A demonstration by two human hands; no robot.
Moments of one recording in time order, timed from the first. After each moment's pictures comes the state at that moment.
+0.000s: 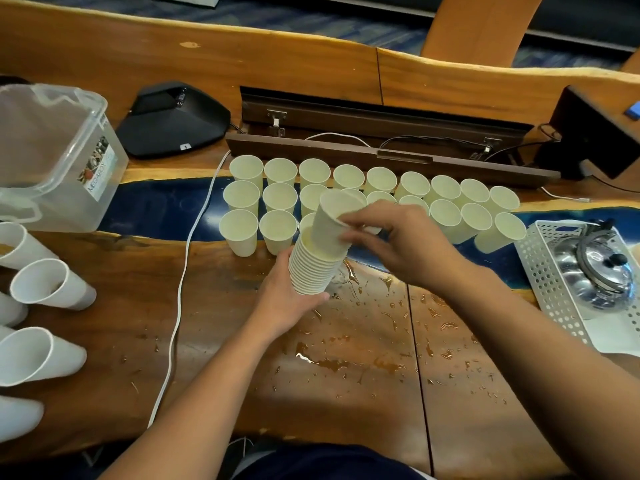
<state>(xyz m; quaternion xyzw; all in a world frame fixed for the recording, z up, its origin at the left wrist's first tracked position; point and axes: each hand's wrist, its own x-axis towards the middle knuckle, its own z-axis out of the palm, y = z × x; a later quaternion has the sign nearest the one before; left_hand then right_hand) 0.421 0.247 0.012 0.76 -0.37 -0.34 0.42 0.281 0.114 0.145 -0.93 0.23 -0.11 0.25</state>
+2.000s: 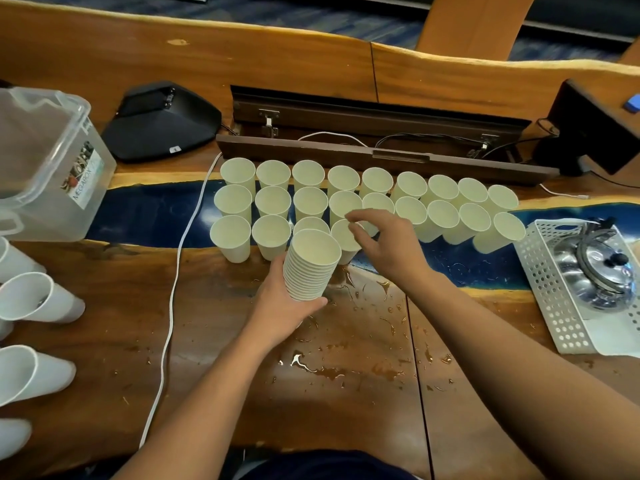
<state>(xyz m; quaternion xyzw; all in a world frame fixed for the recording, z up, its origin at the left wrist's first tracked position) 0.422 0.239 0.004 0.76 -0.34 -0.35 0.42 0.294 0.072 0.056 -0.86 0.39 -0.17 0.28</state>
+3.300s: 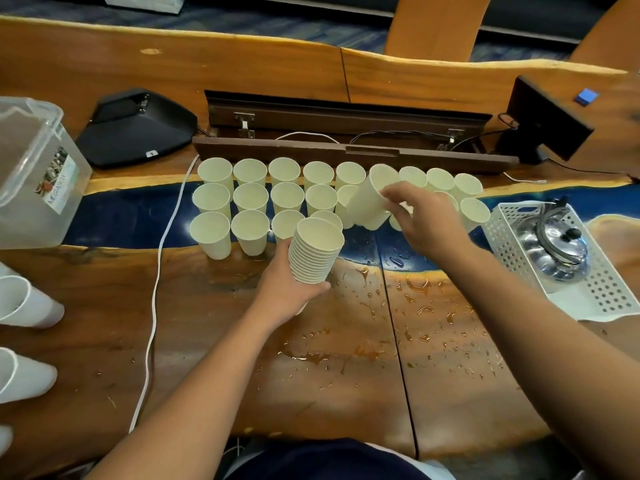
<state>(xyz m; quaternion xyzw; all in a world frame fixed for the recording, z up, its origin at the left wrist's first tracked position) 0.393 0.222 0.025 0.74 -0.40 -0.35 0.41 0.223 0.060 0.115 -0.88 0.43 -0.13 0.14</state>
